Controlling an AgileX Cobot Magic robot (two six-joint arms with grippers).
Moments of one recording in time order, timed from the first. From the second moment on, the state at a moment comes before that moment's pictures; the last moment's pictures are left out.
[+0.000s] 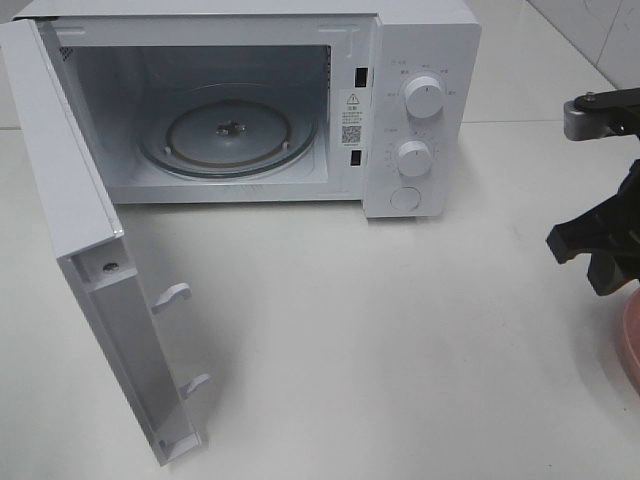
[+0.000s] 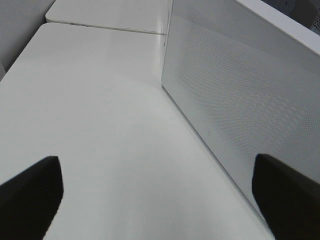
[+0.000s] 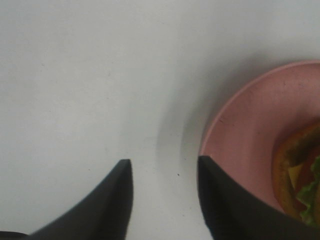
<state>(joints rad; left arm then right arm) 0.12 0.00 -0.50 -0.16 1.04 0.05 0.25 1.39 -0.82 -0.21 0.82 0.21</state>
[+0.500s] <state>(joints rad) 0.12 0.00 -0.50 -0.16 1.04 0.05 0.20 1.39 -0.71 -0.27 0.79 0.23</state>
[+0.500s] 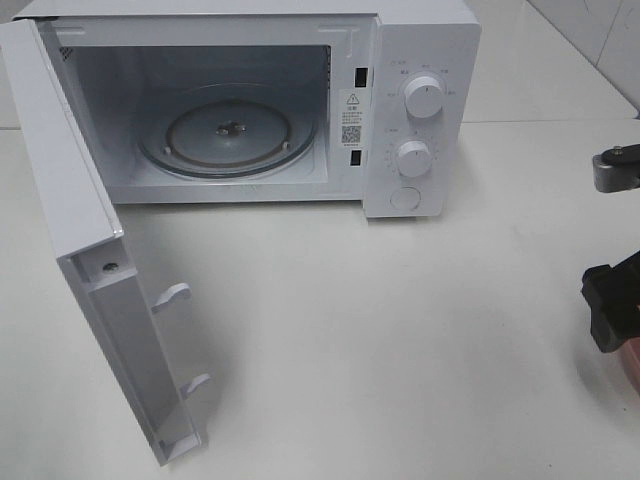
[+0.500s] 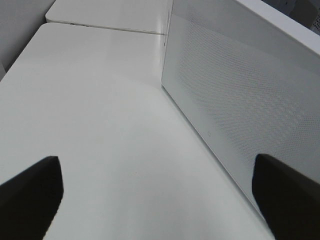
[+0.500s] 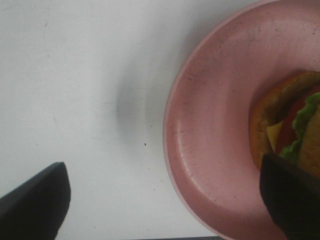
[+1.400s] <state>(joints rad) 0.12 0.00 -0.50 -0.16 1.04 0.05 0.14 1.63 -0.62 -0.28 0.54 0.29</state>
